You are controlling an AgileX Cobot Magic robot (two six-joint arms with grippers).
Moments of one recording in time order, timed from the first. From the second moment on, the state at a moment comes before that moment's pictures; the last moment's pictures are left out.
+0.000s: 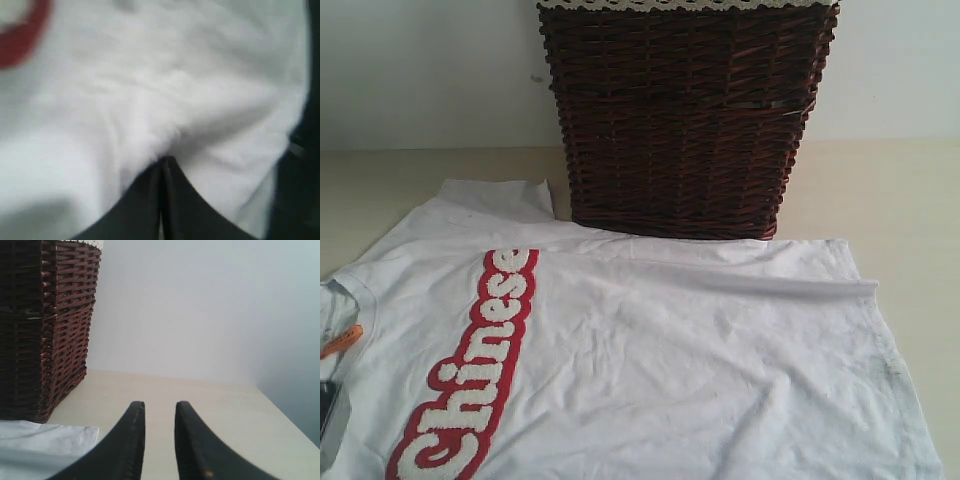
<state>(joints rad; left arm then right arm) 0.05 1.56 -0.38 -0.55 0.76 1.77 -0.11 0.02 0.00 0.15 0.09 -0.30</state>
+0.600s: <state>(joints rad) 0.05 1.25 -0.54 -1.19 0.48 1.52 -0.11 0.02 0.00 0.15 0.09 -0.30</state>
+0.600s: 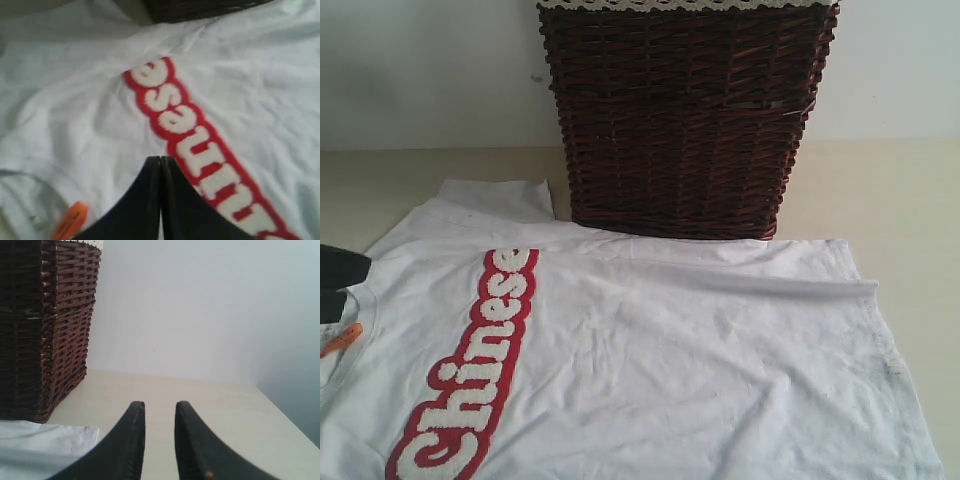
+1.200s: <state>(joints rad) 0.05 1.38 -0.41 -1.29 0.34 1.98 -0.11 0.02 0.00 0.15 0.09 -0.30</state>
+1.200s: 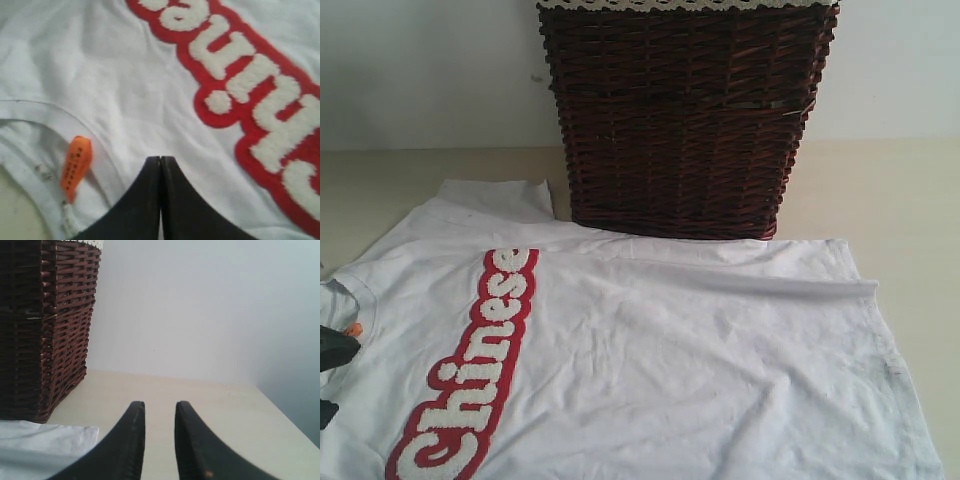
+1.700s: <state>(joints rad) 0.05 1.47 -0.57 -0.62 0.61 1.96 -0.11 0.02 0.00 0.15 0.09 -0.30</state>
